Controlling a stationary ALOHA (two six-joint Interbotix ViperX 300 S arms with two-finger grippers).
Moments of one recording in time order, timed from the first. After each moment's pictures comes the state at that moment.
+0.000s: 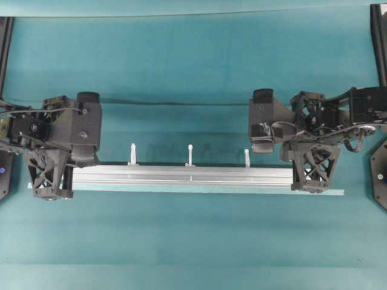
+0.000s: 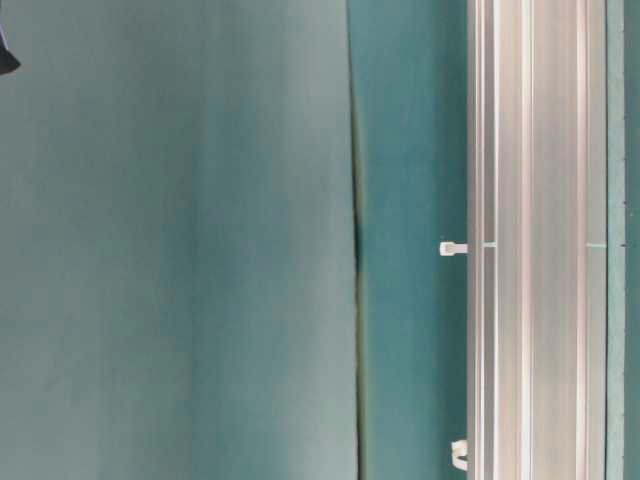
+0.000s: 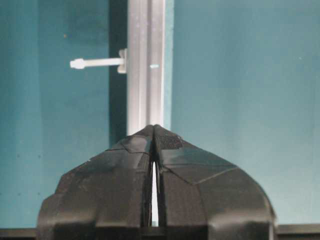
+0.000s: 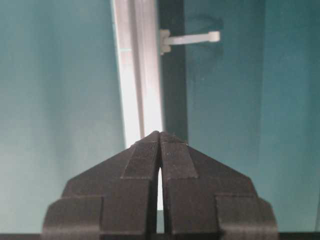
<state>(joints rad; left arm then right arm) -0.02 -0.47 0.70 0.02 0.81 -0.05 -0.04 -0.28 0.57 0.04 1.01 -0.01</state>
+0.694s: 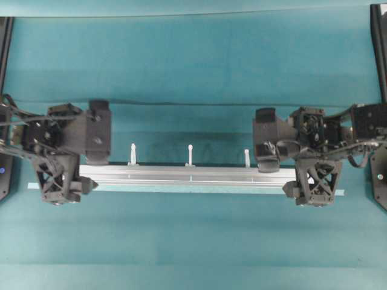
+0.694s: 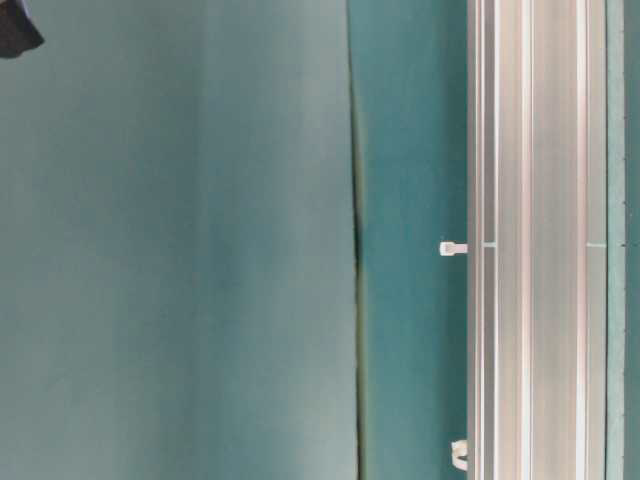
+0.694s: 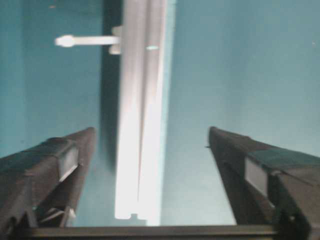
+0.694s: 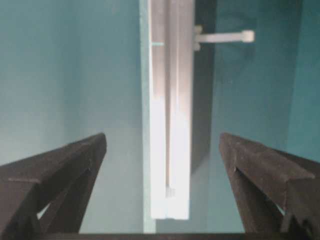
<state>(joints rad) -0.04 -0.38 0.72 0.02 0.80 -0.10 0.02 -0.29 0.66 0.06 0.91 -0.01</state>
